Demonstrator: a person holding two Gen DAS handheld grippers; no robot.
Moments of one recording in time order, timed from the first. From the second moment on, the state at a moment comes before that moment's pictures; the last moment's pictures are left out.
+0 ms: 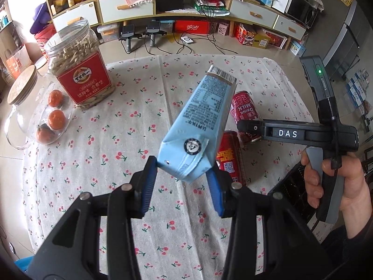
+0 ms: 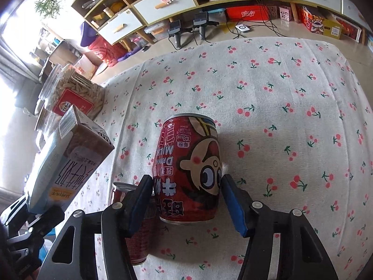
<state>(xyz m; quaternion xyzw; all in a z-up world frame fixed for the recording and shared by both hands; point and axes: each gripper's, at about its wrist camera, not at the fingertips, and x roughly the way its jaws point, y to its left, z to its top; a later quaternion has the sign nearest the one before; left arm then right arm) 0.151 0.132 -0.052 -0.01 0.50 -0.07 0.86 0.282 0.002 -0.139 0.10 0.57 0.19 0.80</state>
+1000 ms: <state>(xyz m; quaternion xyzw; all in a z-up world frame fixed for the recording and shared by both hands) 0.110 -0.195 -0.069 -0.03 0.52 -0.35 0.78 0.148 -0.388 -0.057 0.35 0.48 -0.06 0.80</state>
